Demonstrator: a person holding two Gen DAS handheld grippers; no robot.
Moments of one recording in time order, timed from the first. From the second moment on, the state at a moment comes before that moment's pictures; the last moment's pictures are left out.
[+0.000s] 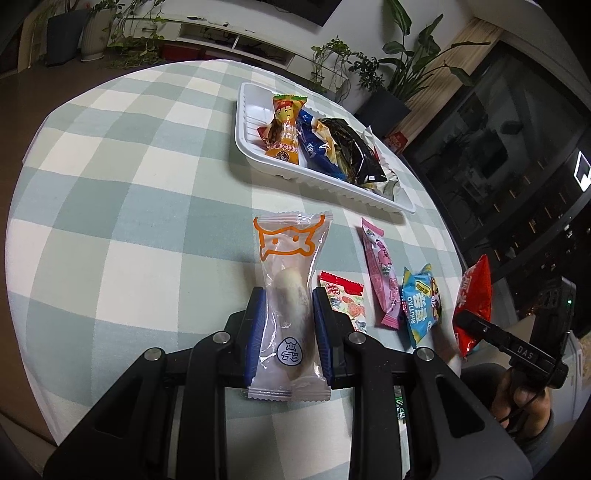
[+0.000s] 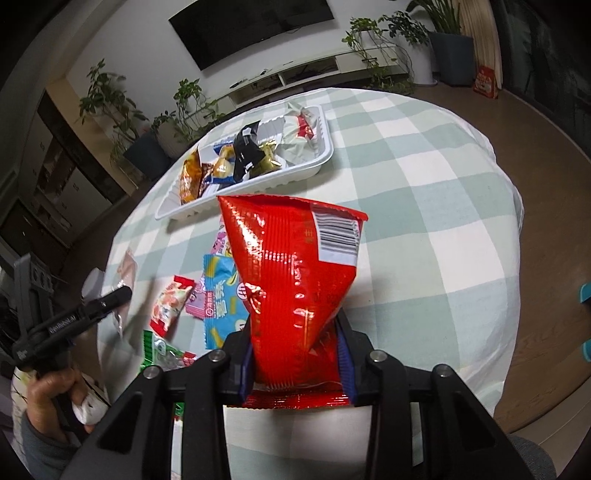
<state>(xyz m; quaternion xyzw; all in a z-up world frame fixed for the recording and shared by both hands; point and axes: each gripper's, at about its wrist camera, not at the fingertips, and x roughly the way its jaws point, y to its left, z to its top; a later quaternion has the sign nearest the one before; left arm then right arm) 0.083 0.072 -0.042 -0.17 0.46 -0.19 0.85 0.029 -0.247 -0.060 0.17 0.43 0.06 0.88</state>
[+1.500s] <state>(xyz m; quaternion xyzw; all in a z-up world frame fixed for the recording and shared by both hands) 0.322 -0.037 -0.030 -0.03 0.48 -0.15 0.86 0.297 -0.200 -0.036 0.05 0.45 0.10 0.88</state>
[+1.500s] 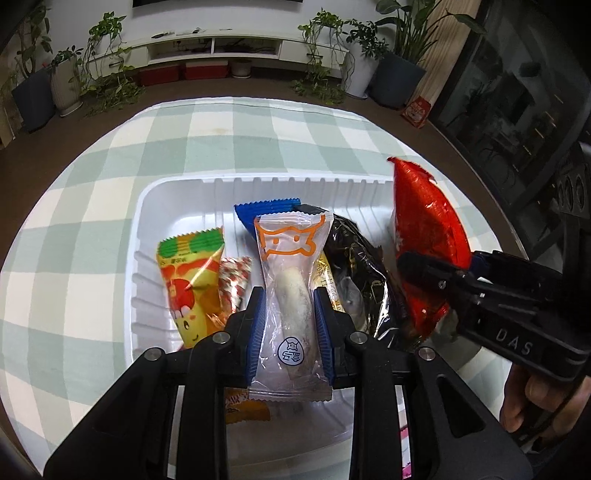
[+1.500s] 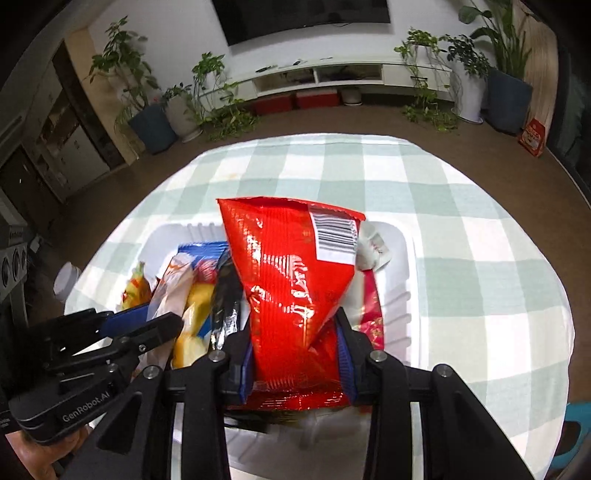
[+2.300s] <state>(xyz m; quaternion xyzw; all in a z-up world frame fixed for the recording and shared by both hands) 0.295 -0.031 0.006 -0.03 0.44 -0.14 0.88 0.284 -0.213 -0.022 0.09 0.41 0.11 0.90</state>
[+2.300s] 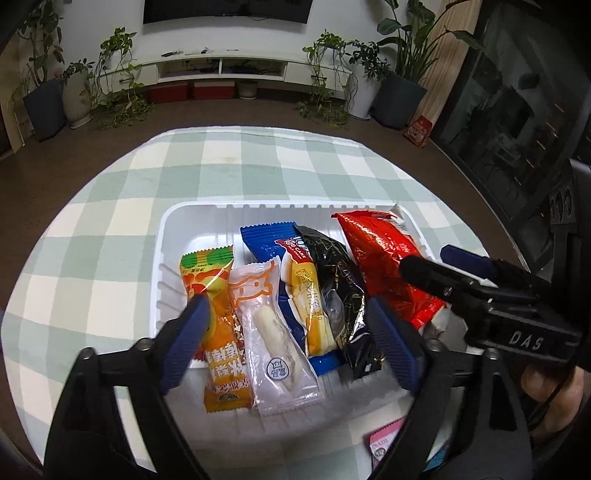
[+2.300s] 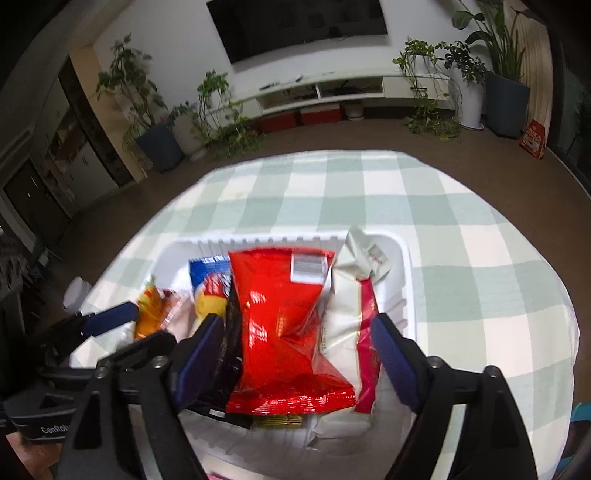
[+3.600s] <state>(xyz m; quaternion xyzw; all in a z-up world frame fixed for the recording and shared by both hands) -0.006 -0.004 0.011 0.01 0.39 -0.02 0.92 0.034 -0.213 -0.005 0.09 0.27 0.11 0.95</state>
